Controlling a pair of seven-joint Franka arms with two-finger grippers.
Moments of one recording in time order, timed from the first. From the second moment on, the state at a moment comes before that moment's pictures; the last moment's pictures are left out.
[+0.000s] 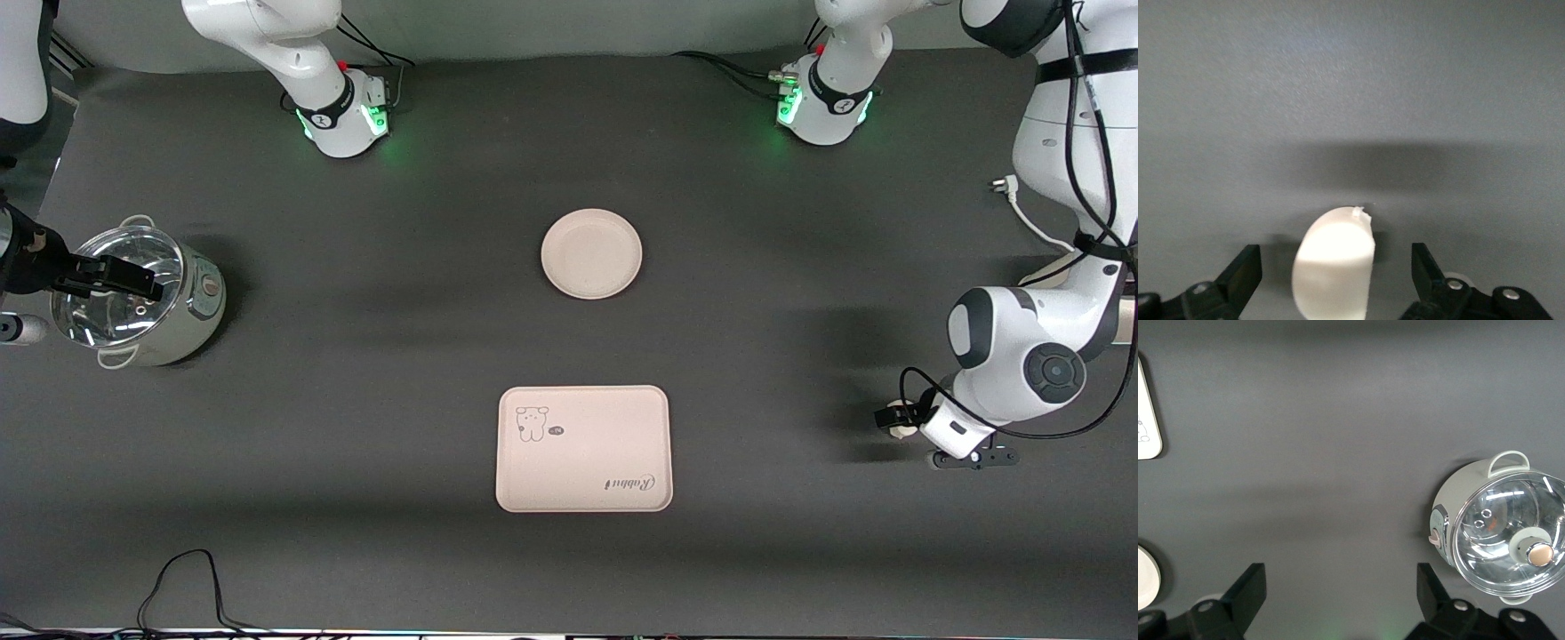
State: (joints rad) left arm 0.27 0.70 -0.23 -1.73 0.21 2.40 -0.14; right arm 0.05 0.12 -0.11 -1.50 0.00 1.52 0.03
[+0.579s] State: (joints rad) left arm 0.24 0.70 -0.21 -1.73 0.22 2.38 -0.16; right arm 0.05 0.12 -0.11 -1.50 0.00 1.52 0.03
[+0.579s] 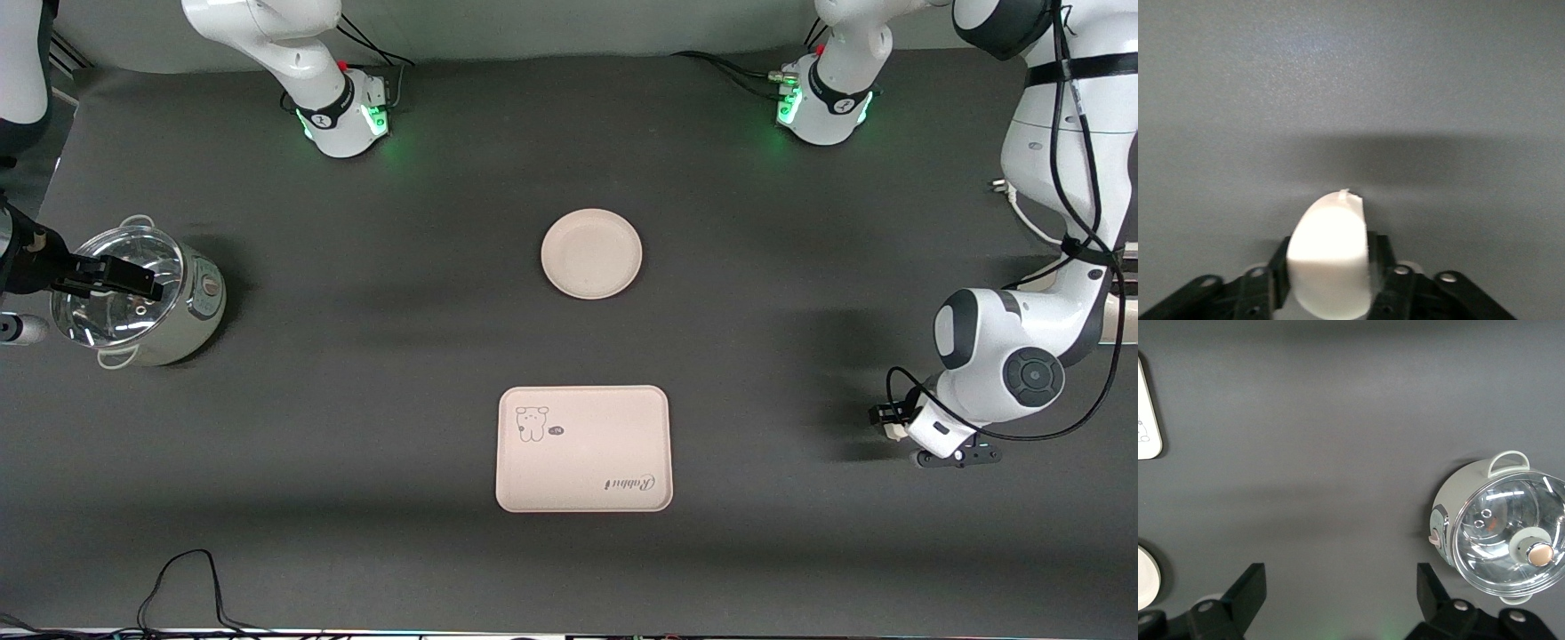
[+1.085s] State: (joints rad) left arm 0.18 0.62 -0.22 -1.70 0.22 2.24 -0.15; right arm 0.05 0.12 -0.11 -1.50 0.00 1.52 0.03
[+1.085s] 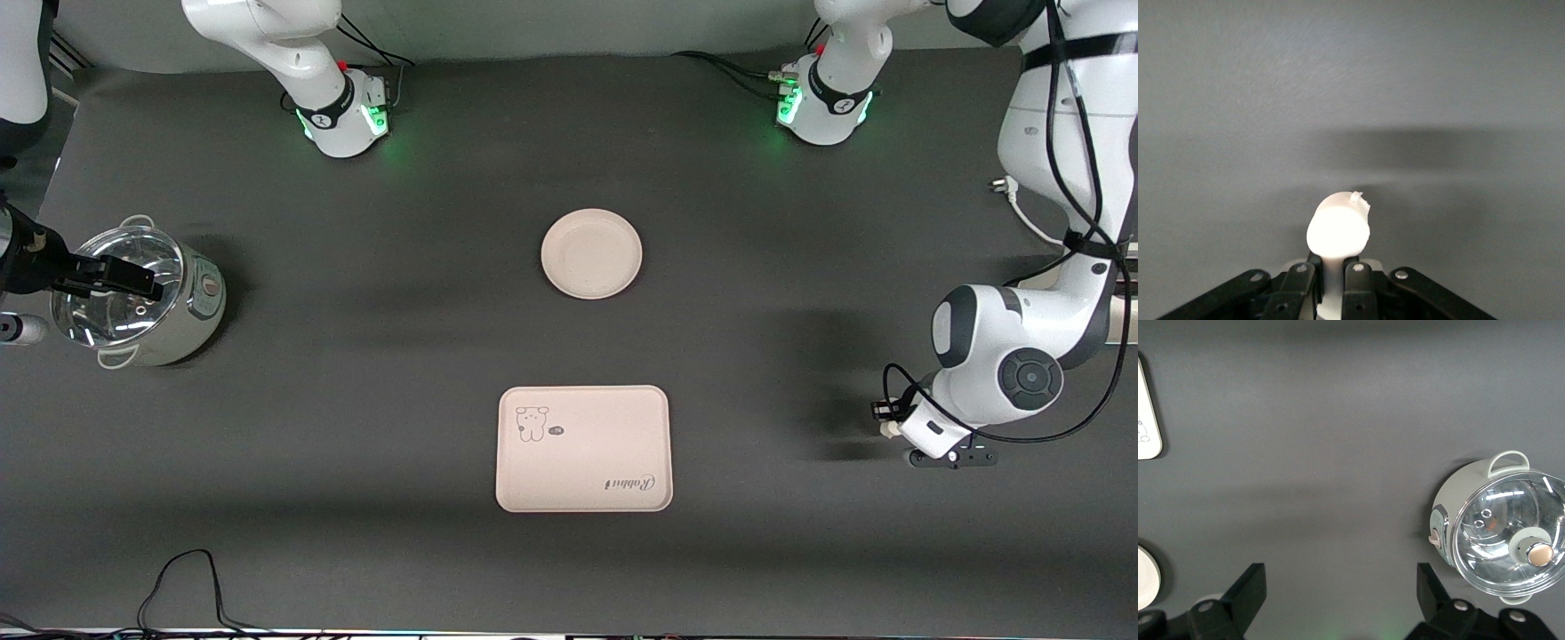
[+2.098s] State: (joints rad) left arm -0.36 0.30 -0.43 -1.73 0.03 1.98 -0.75; right arm 0.05 0.12 -0.11 -1.50 0.00 1.52 0.03
